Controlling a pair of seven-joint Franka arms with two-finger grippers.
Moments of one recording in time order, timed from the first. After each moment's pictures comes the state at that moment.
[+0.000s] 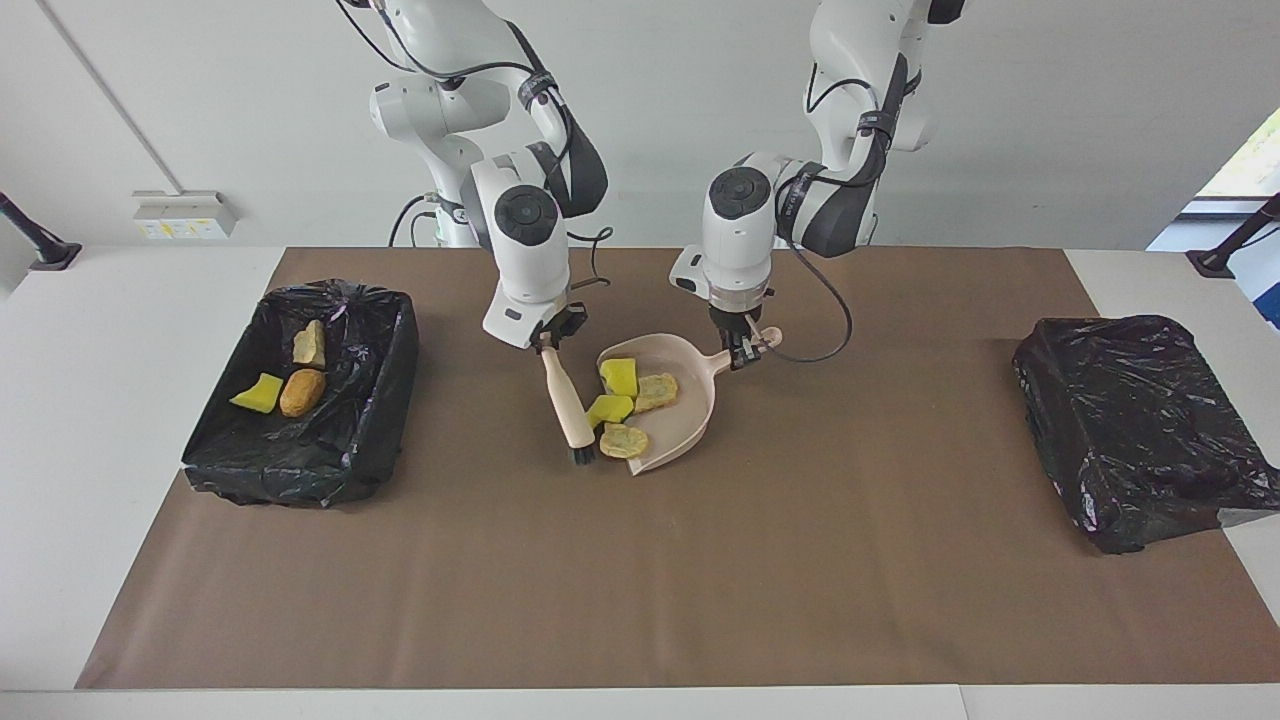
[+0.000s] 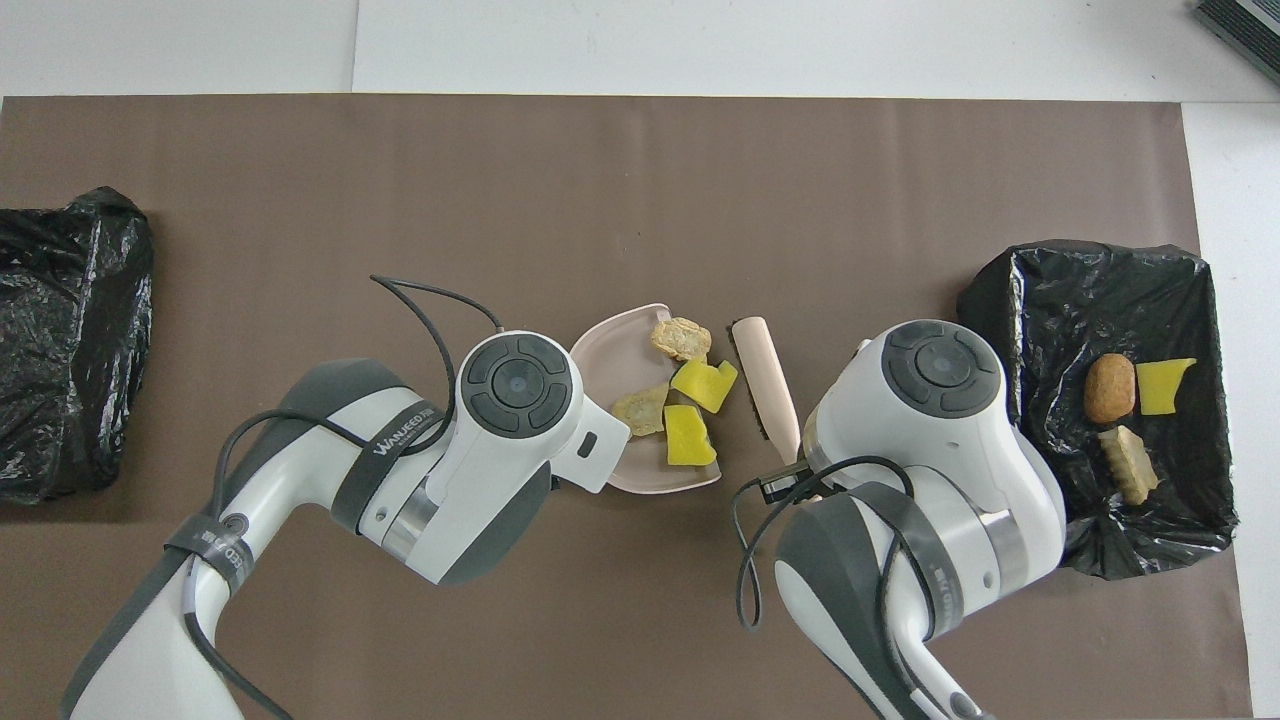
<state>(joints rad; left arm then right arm) -0.61 0.18 -0.03 -1.96 0.09 2.05 0.66 0.27 0.17 0.15 -2.01 0.00 1.97 0.10</state>
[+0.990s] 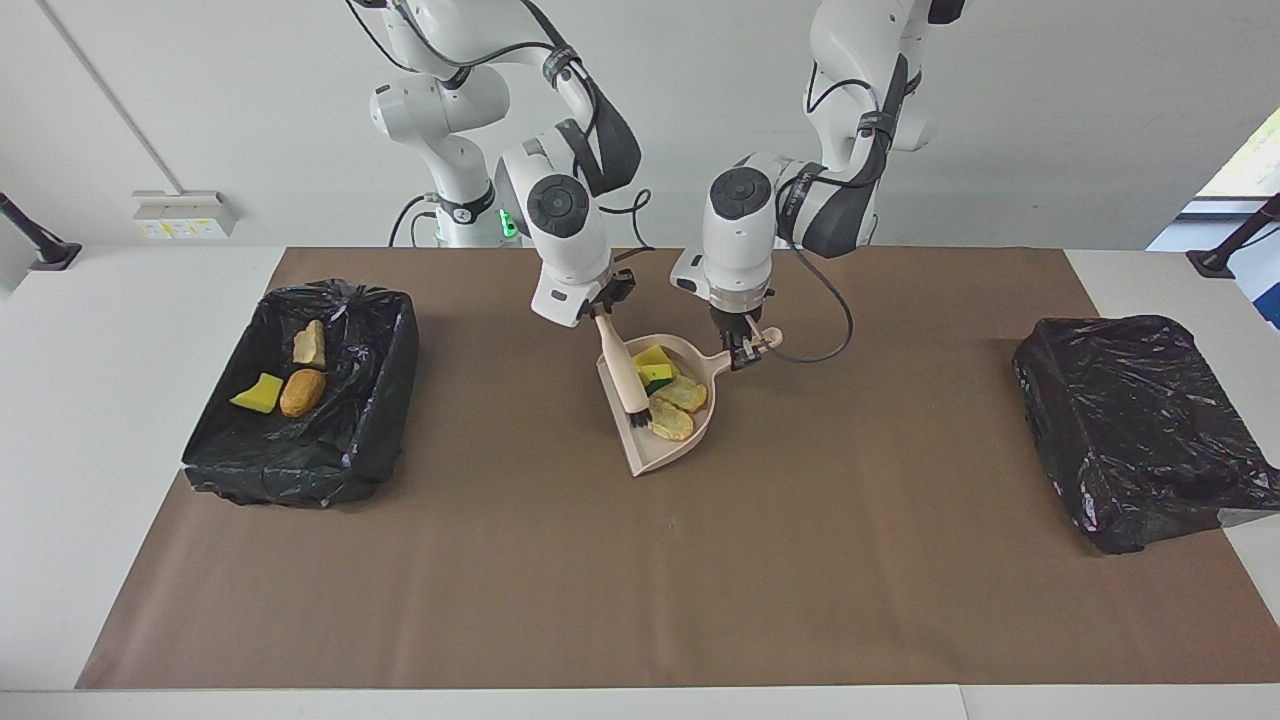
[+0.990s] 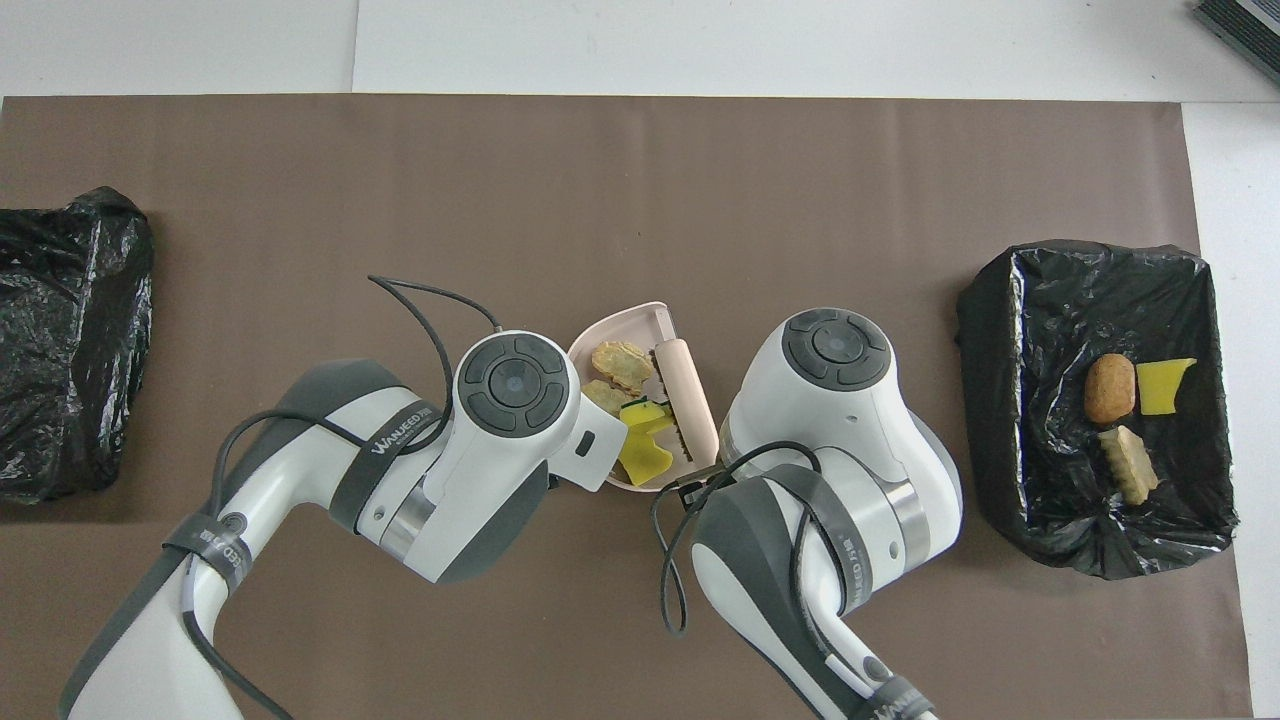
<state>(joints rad) -0.60 0.18 -0.03 -1.96 0.09 2.06 0.66 0.35 0.13 0.16 -1.99 0.20 1.84 0.16</state>
